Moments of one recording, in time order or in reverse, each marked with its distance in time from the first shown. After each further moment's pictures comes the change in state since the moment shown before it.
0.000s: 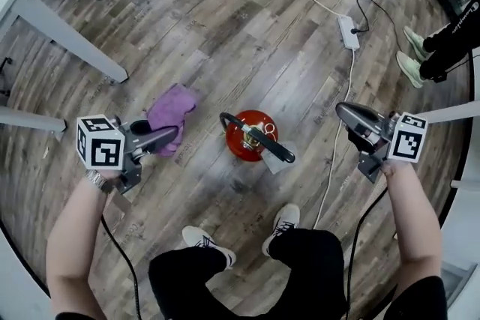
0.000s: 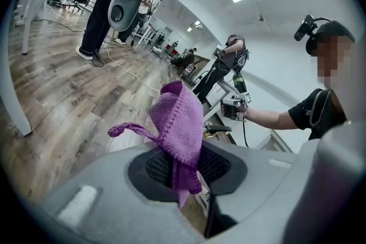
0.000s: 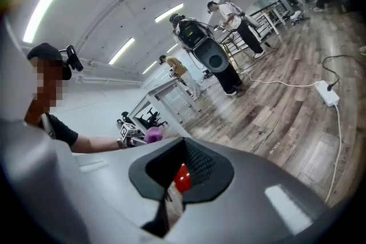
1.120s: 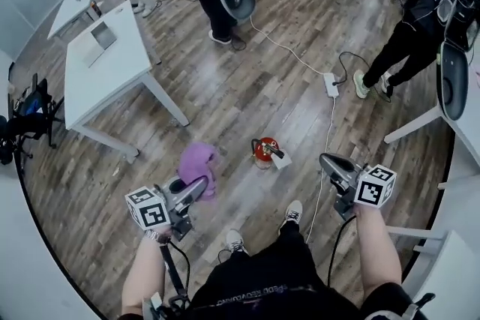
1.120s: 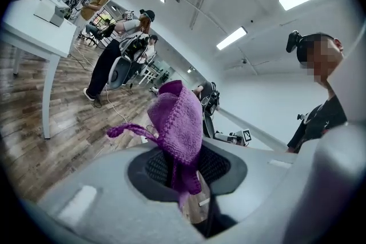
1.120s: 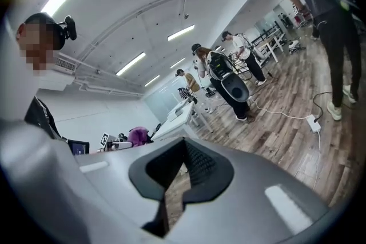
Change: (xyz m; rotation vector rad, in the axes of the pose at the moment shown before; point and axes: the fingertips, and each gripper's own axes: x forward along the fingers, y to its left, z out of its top) left arm -0.292 -0.390 0.133 -0.073 -0.391 0.017; right arm -0.171 0.398 0.143 -0.015 -0.143 -0.093
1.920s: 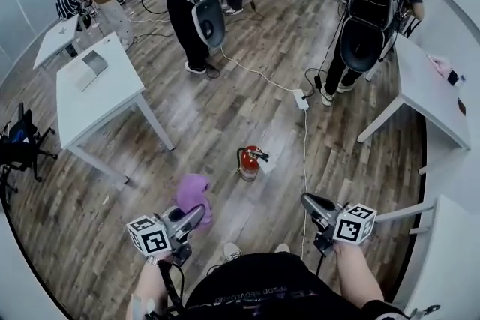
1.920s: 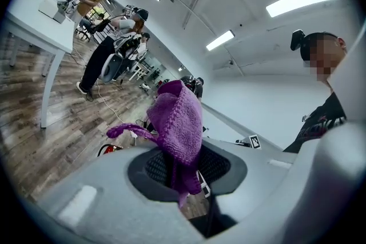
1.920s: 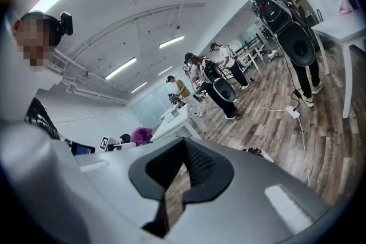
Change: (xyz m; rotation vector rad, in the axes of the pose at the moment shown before) left arm -0.105 -0.062 -0.068 -0.002 0.021 -0.112; right arm -0.075 0.156 -0.119 0.053 -0.088 -0.166
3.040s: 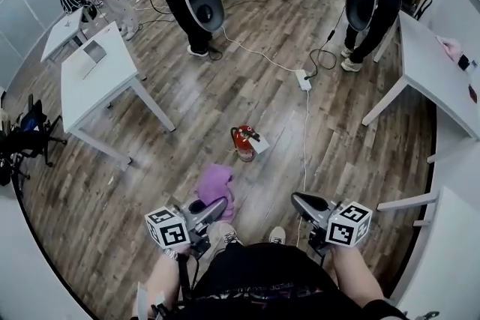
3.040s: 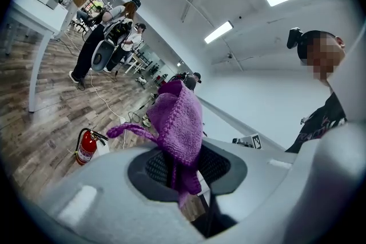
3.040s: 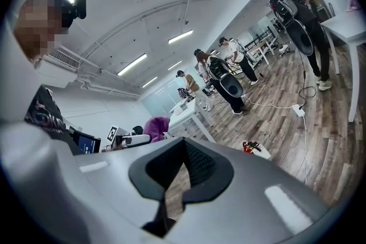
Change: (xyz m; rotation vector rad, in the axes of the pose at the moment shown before) left arm 0.101 -0.108 -0.069 -0.018 0.036 -0.018; right arm -0.080 -0.009 -0.018 -0.042 0.060 0.109
